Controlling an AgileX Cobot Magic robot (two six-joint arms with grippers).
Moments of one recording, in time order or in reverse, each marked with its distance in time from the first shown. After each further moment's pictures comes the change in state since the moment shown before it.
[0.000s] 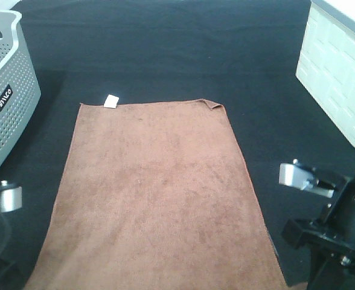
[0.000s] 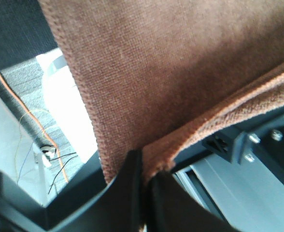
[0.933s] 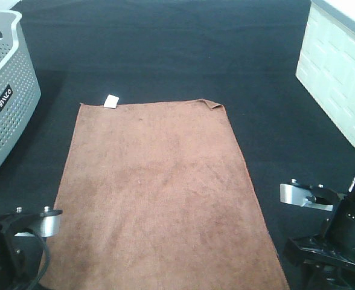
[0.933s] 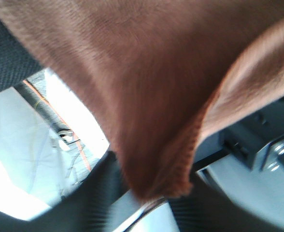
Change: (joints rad) left arm -0.128 0.187 -0.024 -0.047 -0.095 0.031; right arm -0.007 0.102 0.018 -0.067 -0.092 -0.006
